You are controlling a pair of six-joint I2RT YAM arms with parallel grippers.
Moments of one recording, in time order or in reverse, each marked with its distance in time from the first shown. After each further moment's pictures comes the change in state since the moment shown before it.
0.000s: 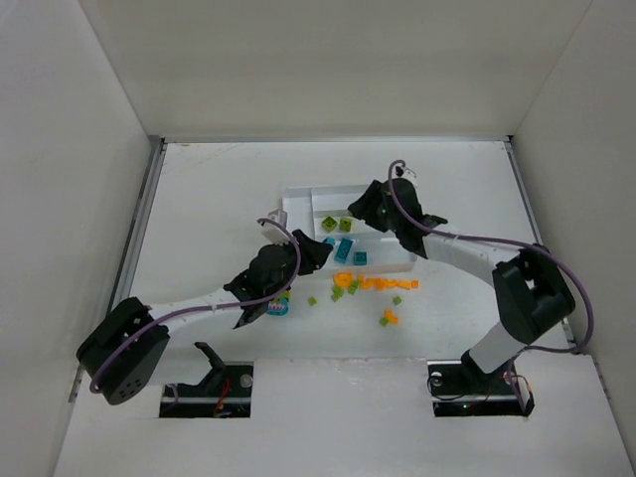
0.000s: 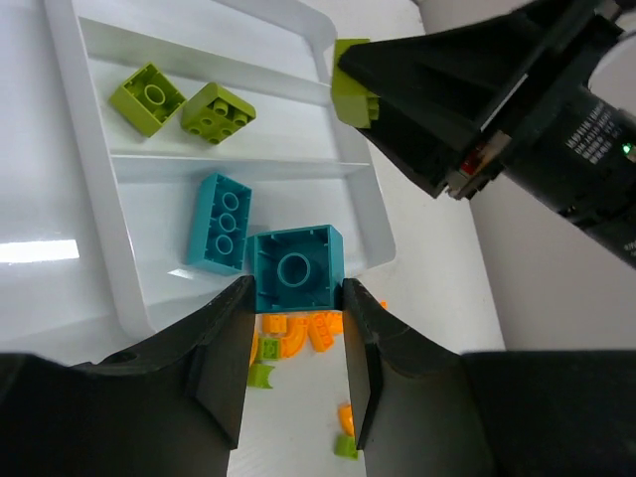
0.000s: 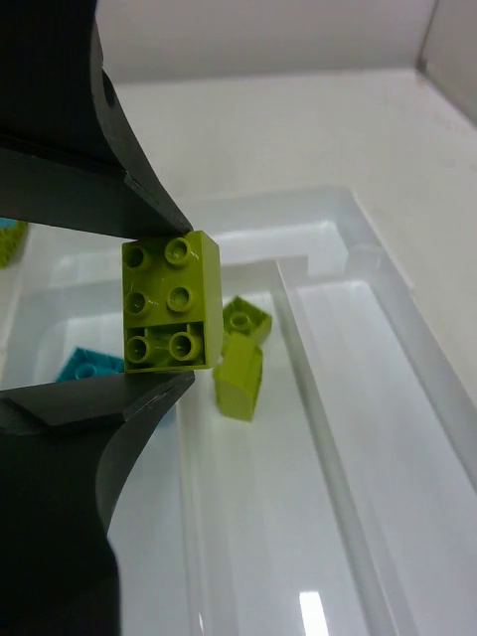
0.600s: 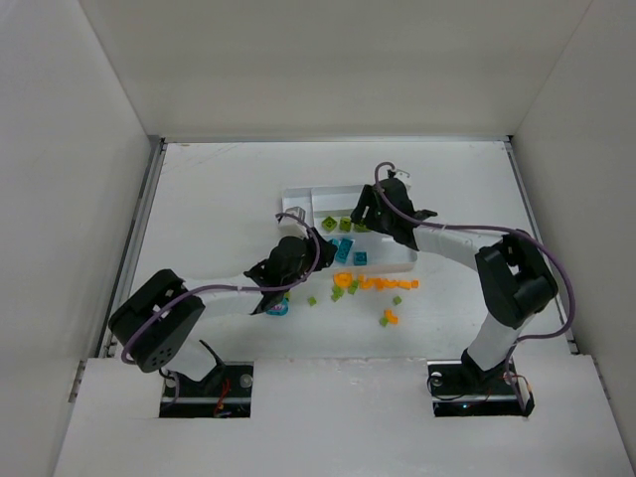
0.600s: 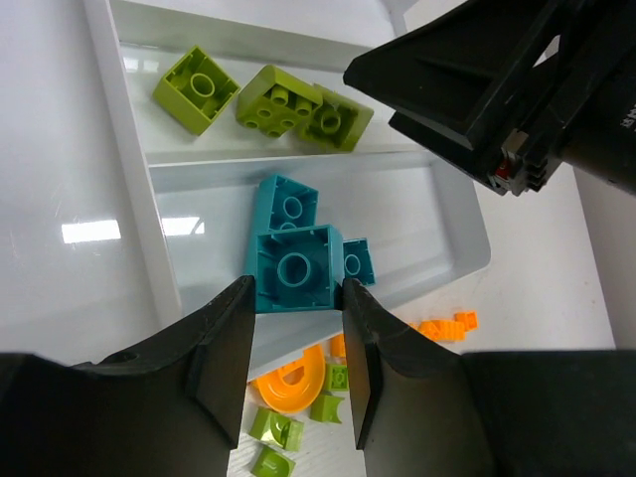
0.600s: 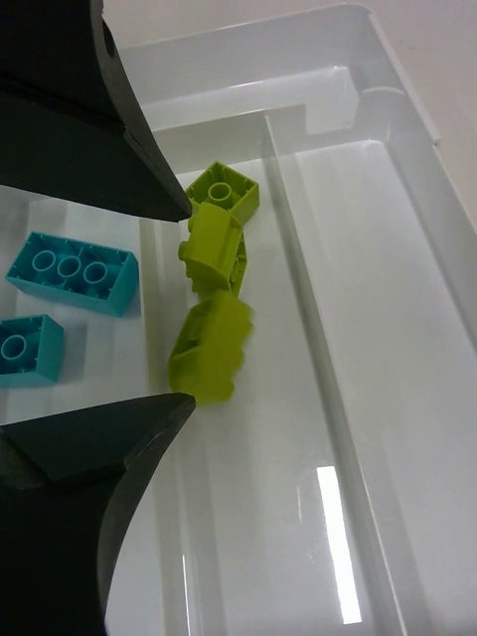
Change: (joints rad) left arm -0.005 0.232 0.112 -0.015 -0.035 0.114; right arm -0.013 0.170 0.110 -0.138 0.082 -0.175
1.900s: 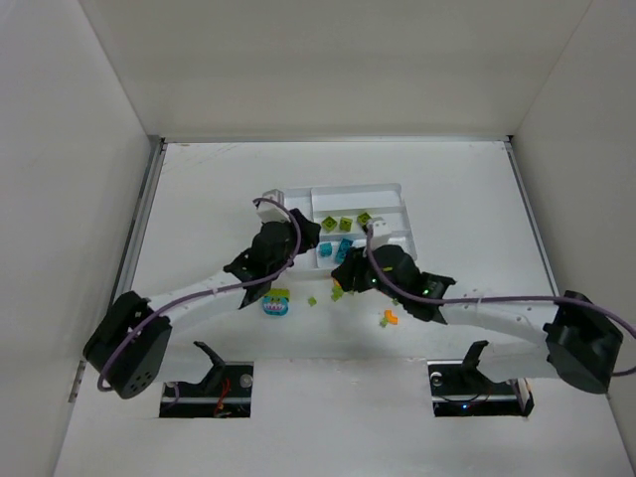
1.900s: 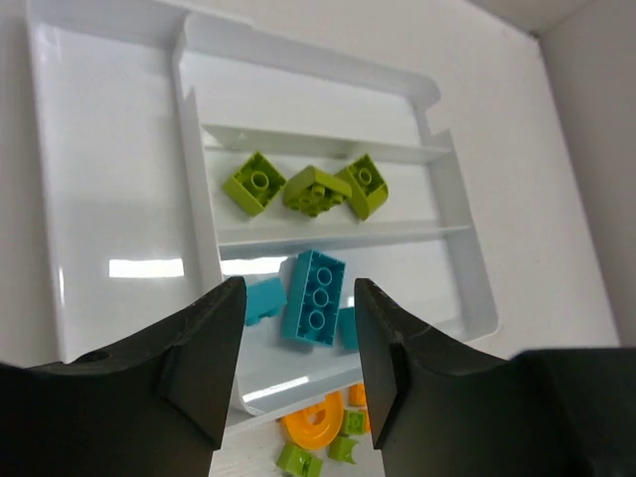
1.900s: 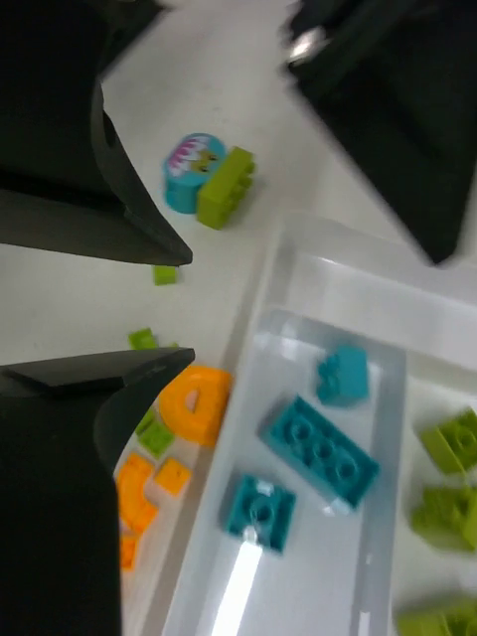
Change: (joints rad) left arm 0.064 -0.116 0.076 -0.170 -0.087 0.059; right arm 0.373 -0.519 -0.440 0.162 0.008 -0.103
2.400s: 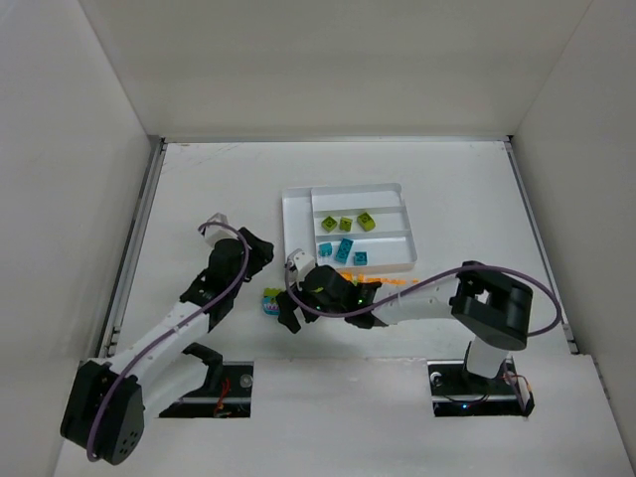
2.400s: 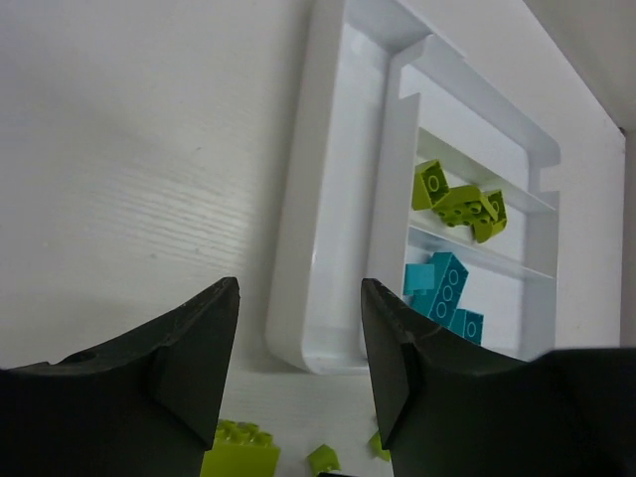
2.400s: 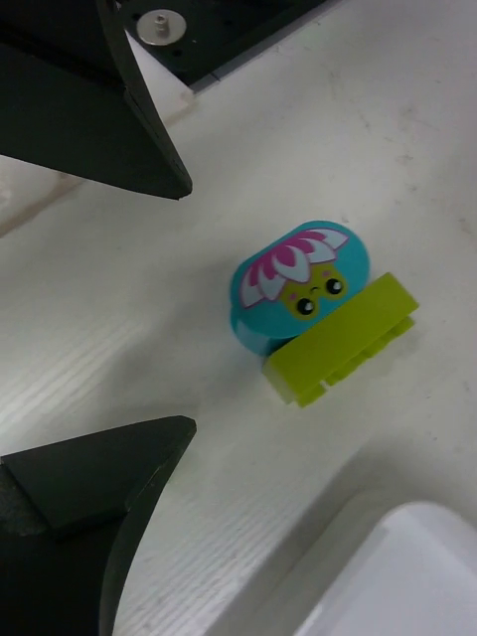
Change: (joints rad) left arm 0.282 -0.386 -0.212 -0.306 0.080 -0.156; right arm 0.277 0.499 0.244 0.091 -0.136 -0.198
